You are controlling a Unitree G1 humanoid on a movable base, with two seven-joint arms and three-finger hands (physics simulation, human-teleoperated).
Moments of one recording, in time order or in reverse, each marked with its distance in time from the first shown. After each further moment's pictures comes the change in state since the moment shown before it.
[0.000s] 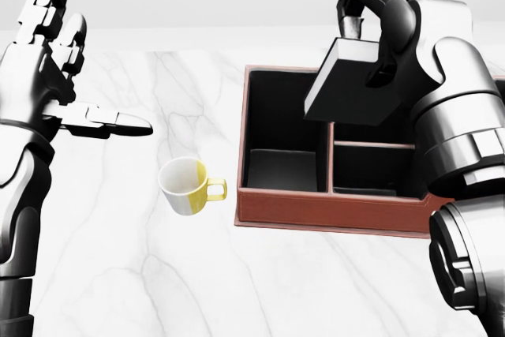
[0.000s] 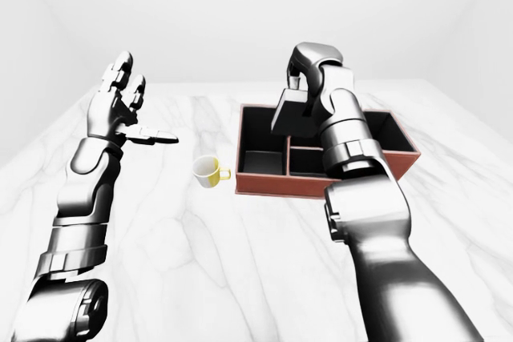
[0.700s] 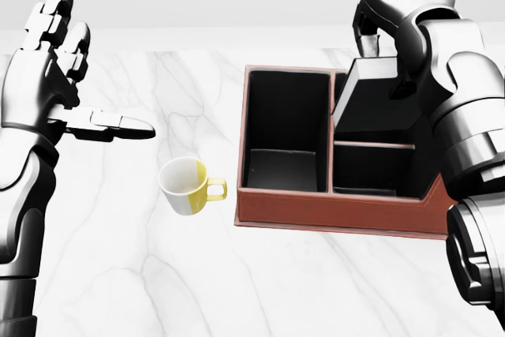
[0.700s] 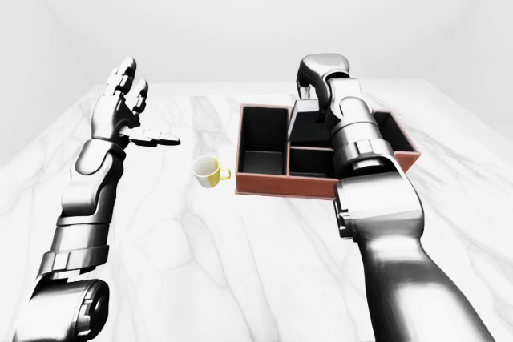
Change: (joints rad) left arm 0.000 -0.007 -0.004 0.032 0.005 0.000 0.008; right arm -0.015 -0.057 0.021 0.188 -0.115 -0.147 -0.155
